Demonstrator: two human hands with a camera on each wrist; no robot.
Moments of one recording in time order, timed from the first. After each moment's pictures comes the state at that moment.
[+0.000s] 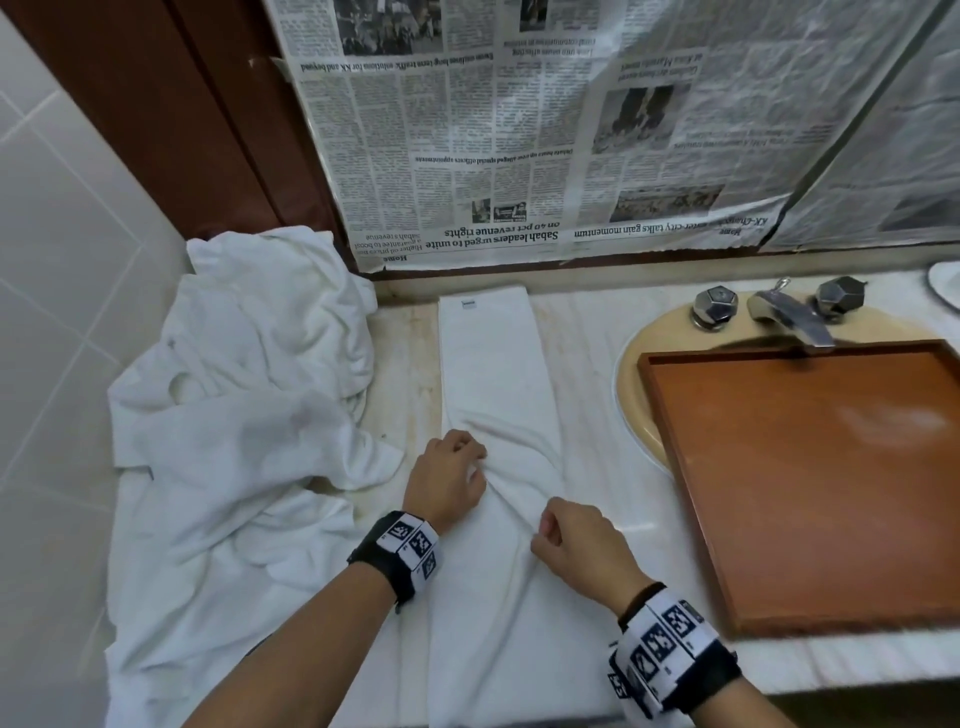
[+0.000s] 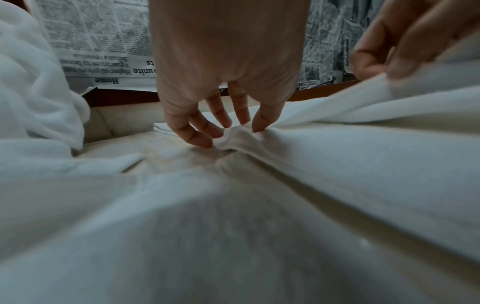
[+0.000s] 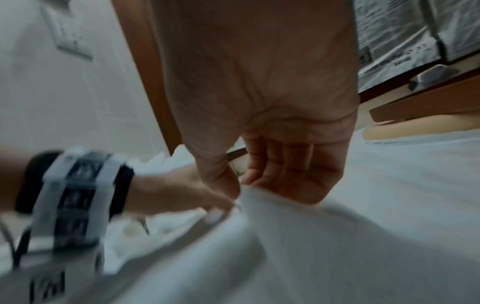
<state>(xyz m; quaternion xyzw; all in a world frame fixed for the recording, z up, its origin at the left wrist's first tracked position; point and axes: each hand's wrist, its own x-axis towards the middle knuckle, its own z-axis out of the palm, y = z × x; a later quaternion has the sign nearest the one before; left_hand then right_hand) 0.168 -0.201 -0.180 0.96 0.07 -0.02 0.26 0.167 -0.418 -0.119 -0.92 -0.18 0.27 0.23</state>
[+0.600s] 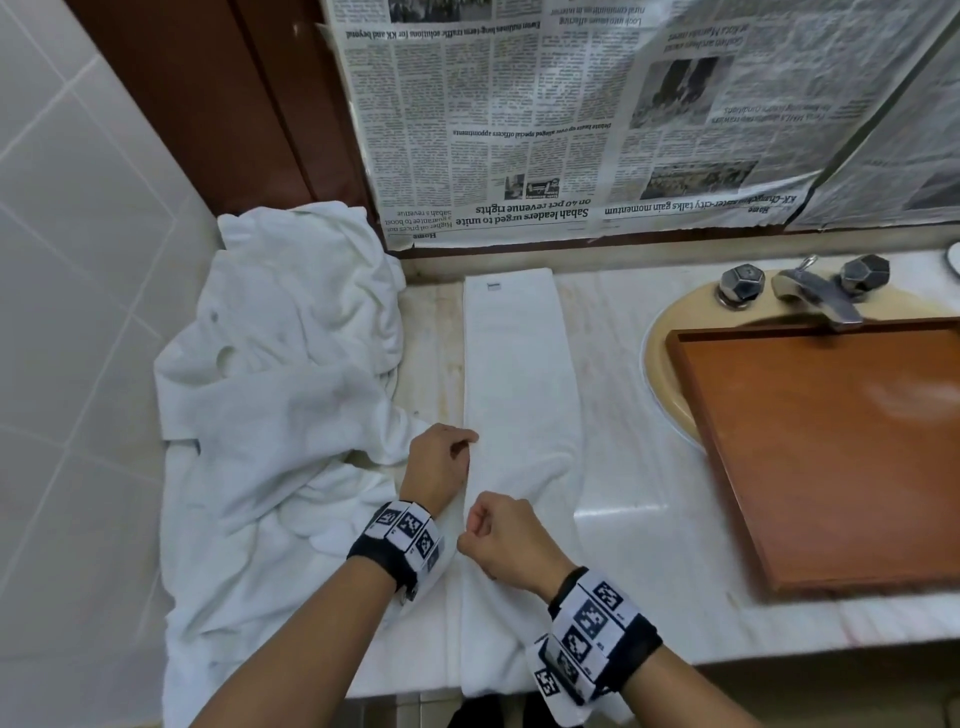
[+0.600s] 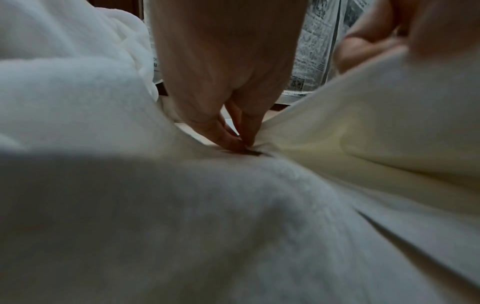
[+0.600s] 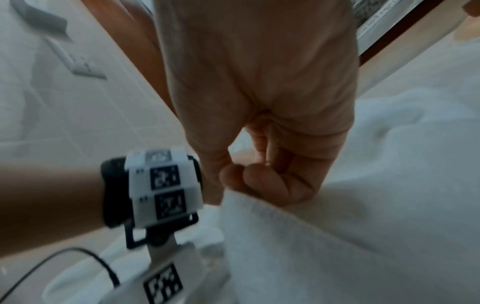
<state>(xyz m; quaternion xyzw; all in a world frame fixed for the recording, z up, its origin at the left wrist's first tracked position) 0.134 -0.156 -0.174 0.91 0.17 0.04 0.38 0.107 -0.311 -0.121 -0.83 -0.13 0.37 0.41</state>
